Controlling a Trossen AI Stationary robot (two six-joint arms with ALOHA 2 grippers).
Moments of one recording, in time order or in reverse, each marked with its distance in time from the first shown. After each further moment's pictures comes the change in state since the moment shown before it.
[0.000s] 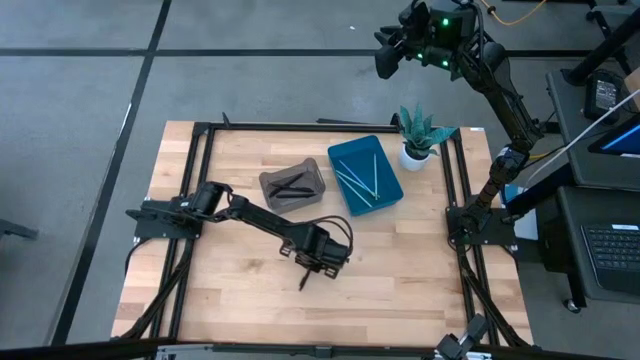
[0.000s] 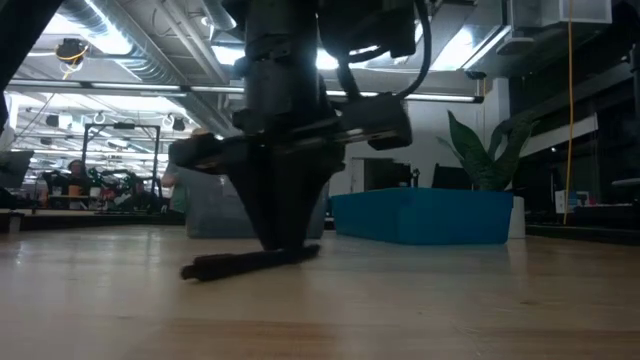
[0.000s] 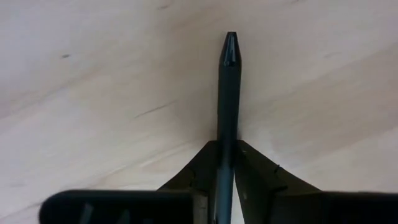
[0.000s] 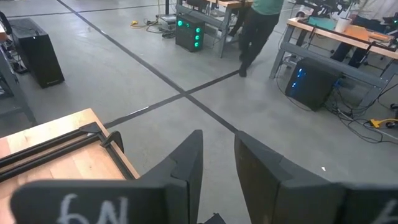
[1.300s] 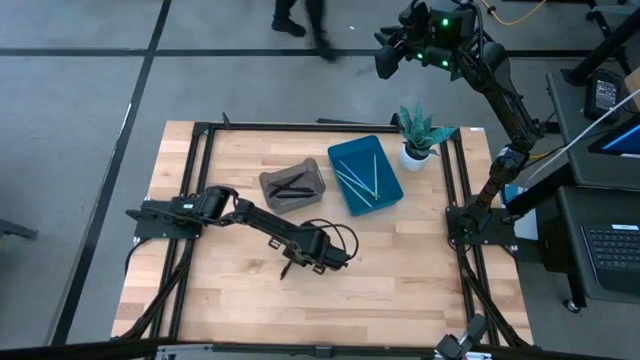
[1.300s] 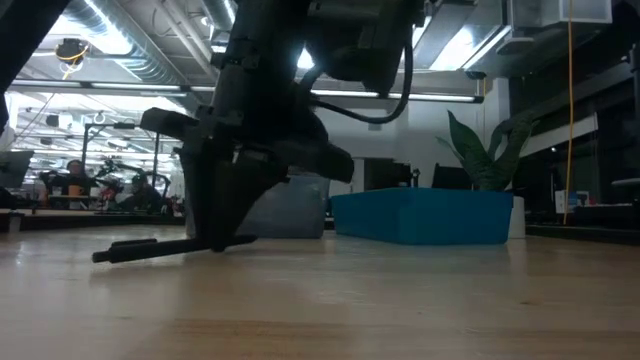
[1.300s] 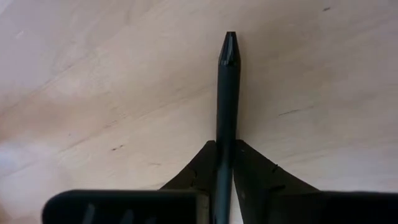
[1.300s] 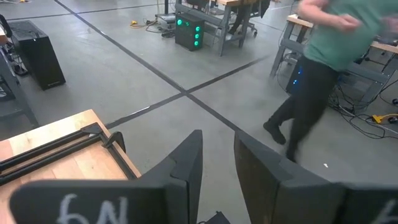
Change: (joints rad) left arm -0.011 0.018 0.122 -0.360 -0.095 0.015; right arm 0.000 0.000 0.000 -0.005 0.000 0.020
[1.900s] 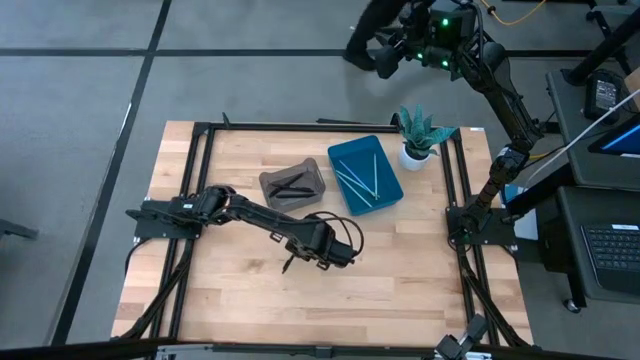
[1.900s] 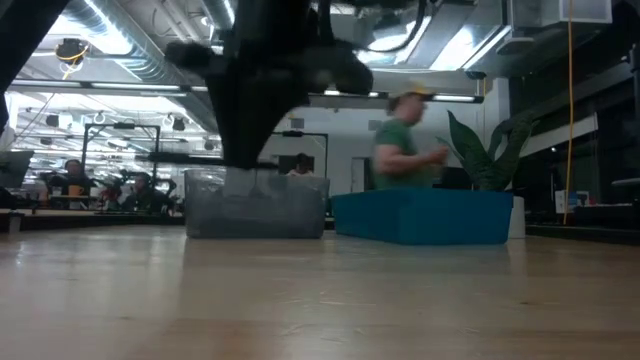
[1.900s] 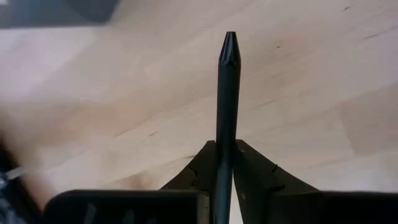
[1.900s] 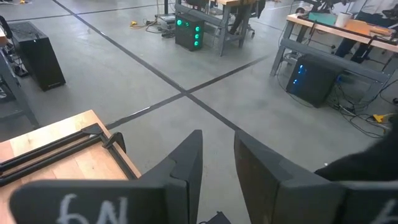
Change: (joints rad) left arm 0.000 -0.004 0.250 -0.244 -0.066 0.013; right arm 0.000 0.000 0.000 0.000 0.000 0.005
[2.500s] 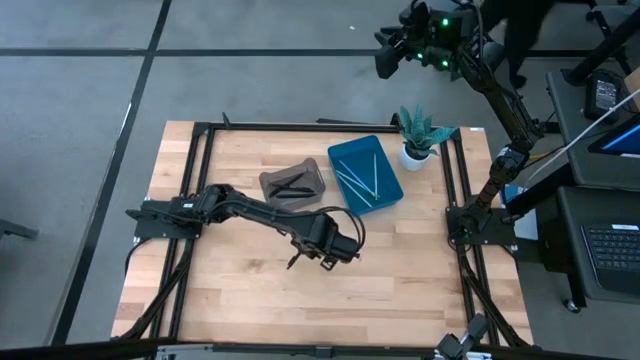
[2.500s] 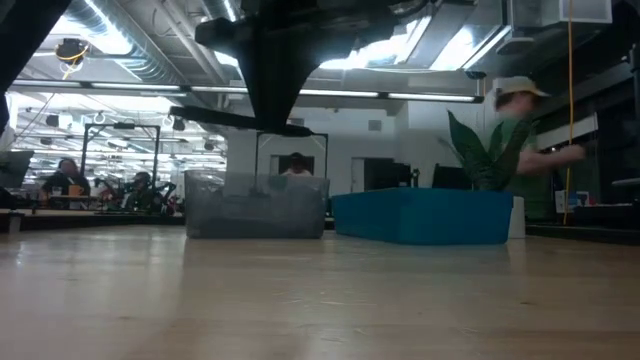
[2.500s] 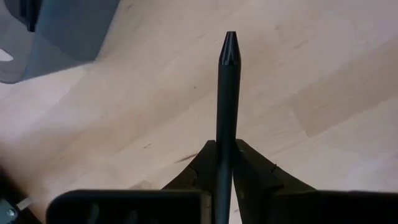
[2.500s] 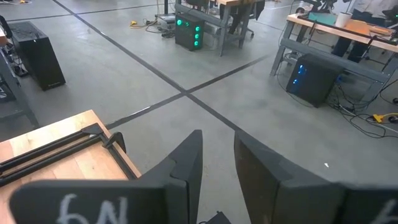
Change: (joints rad) left arm 0.016 -0.003 0.147 -0.041 -0.018 0.154; right arm 0.000 0.000 0.000 0.000 0.000 0.000
